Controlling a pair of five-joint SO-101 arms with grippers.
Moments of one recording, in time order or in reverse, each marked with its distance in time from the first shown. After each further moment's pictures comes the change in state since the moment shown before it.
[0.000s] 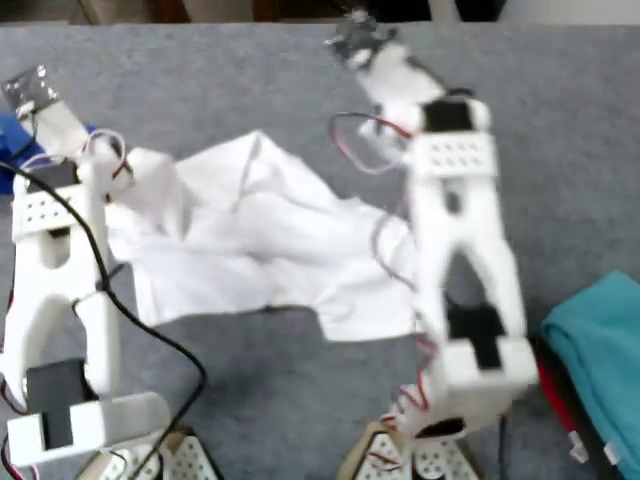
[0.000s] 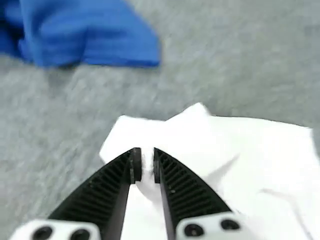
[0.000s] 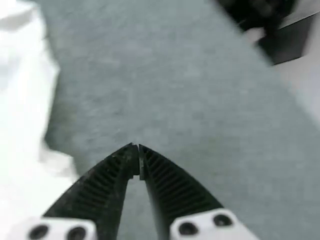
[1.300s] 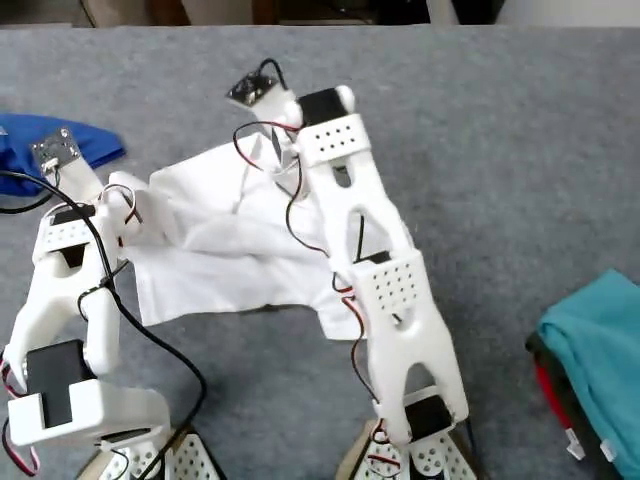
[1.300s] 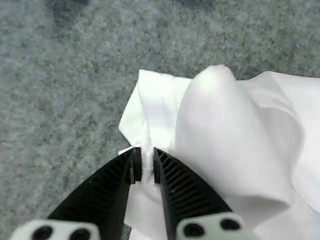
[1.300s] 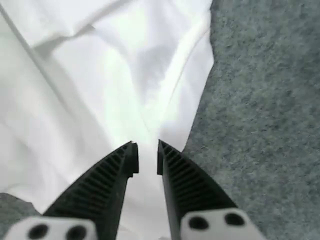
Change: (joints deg) left arm -1.7 4.4 18.7 -16.4 -2.0; right arm -14.8 44.7 -52.9 35.9 -11.4
